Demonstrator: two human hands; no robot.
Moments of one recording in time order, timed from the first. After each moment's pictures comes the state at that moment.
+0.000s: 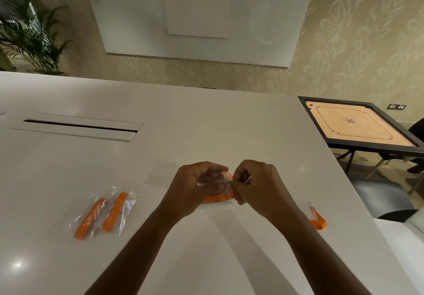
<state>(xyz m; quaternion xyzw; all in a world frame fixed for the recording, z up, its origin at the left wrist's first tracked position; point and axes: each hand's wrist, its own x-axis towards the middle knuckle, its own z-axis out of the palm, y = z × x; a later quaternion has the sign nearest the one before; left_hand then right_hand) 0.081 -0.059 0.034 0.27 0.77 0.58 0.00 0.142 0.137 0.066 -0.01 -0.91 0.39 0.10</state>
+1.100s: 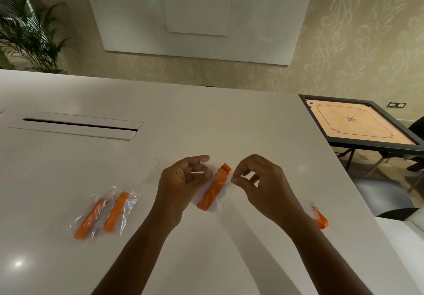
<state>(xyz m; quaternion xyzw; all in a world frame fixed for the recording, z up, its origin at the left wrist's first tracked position) 0.082 -0.073 0.027 0.12 0.72 0.69 0.01 0.142 0.140 0.060 0.06 -0.90 0.37 0.20</state>
